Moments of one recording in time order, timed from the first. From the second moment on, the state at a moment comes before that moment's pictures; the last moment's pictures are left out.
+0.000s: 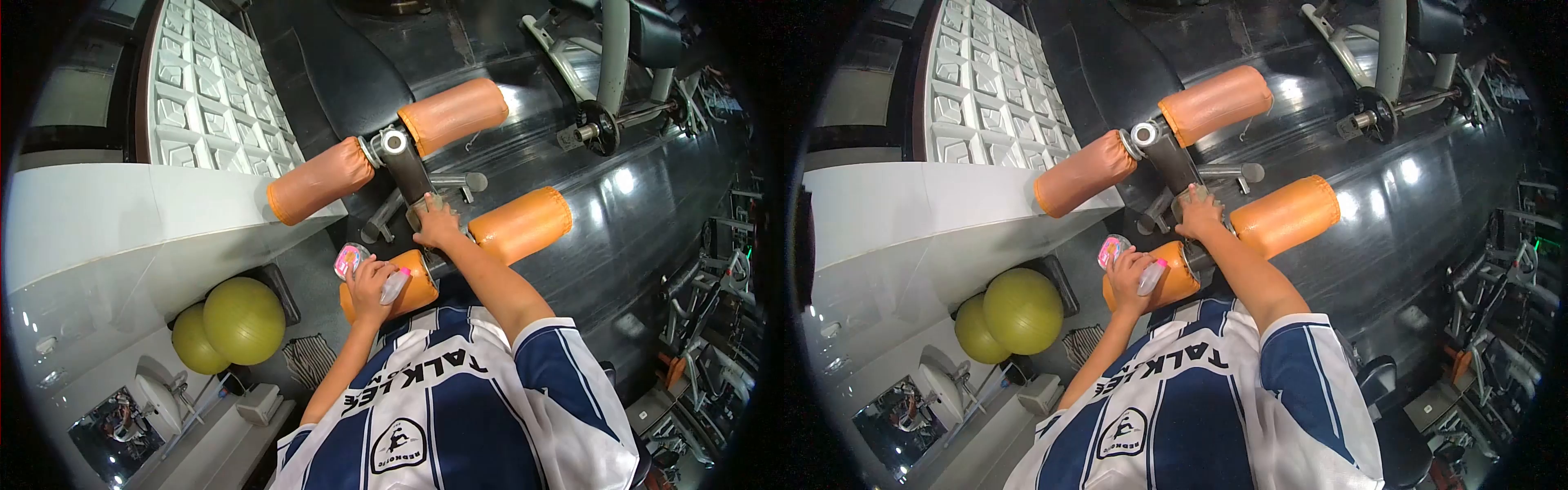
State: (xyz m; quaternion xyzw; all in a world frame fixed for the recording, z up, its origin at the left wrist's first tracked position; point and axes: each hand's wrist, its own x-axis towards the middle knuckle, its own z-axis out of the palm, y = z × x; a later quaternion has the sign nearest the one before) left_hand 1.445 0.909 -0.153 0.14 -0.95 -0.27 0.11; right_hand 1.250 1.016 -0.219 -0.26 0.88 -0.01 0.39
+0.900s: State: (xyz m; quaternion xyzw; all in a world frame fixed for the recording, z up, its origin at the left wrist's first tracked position) left_hand 1.448 0.897 -0.152 0.12 -0.94 -0.31 0.10; right_hand 1.234 0.994 -0.242 -0.27 0.93 -0.08 0.24
